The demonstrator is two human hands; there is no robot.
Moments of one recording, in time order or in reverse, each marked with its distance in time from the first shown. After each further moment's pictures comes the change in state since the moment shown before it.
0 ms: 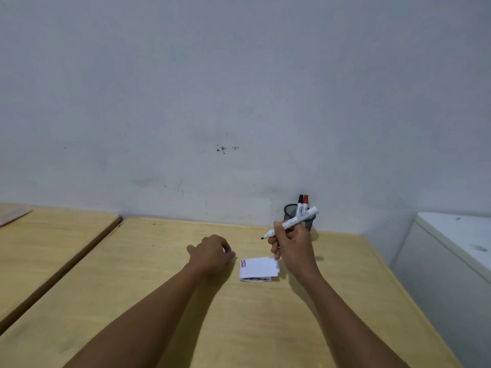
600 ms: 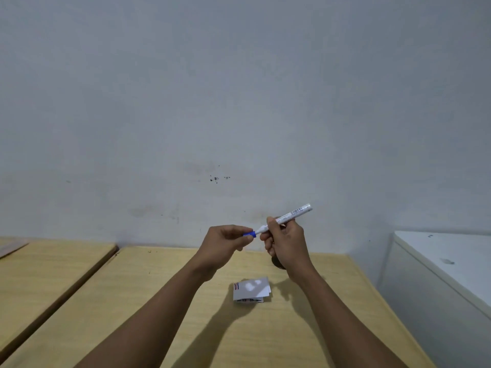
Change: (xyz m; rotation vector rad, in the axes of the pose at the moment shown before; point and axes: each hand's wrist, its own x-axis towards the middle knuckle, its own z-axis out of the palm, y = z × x) left_hand -0.051 0.068 -0.078 -0.950 -0.039 0.276; right_hand -0.010 -0.081 -0.007 0.136 -0.028 -0.057
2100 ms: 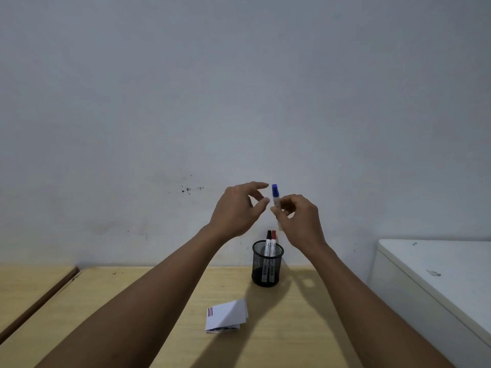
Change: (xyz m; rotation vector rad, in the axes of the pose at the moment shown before) left_hand 0.099 0.072 0.070 0.606 0.114 0.565; right_hand 0.095 -0.015 -0.078 -0.623 0.173 -0.417
